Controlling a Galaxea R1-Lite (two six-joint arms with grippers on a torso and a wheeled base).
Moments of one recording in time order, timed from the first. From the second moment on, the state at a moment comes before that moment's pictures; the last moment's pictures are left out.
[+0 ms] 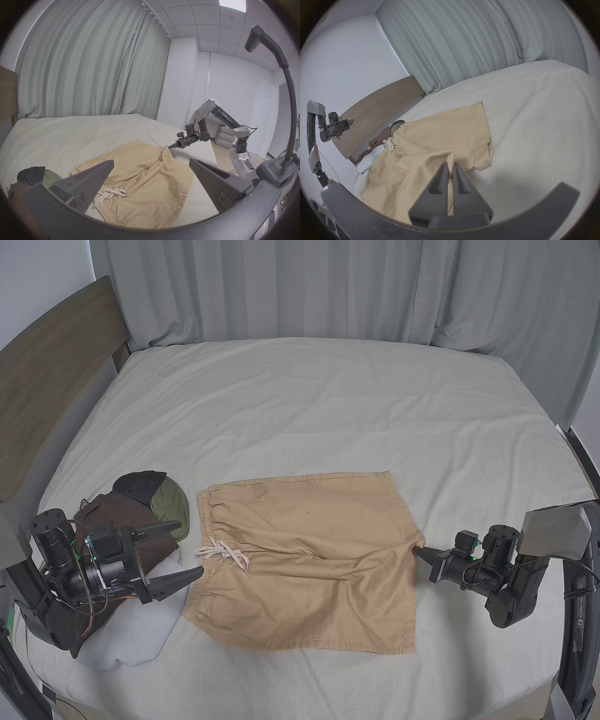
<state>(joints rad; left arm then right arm) -0.01 1.94 -0.32 -1.55 -0.98 0.13 0.12 2.44 -0.65 -1.55 0.50 0.18</state>
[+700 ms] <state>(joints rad) -0.02 1.95 -0.32 -1.55 -0.98 0.13 0.12 2.43 -0.62 -1.55 0.50 0.17</state>
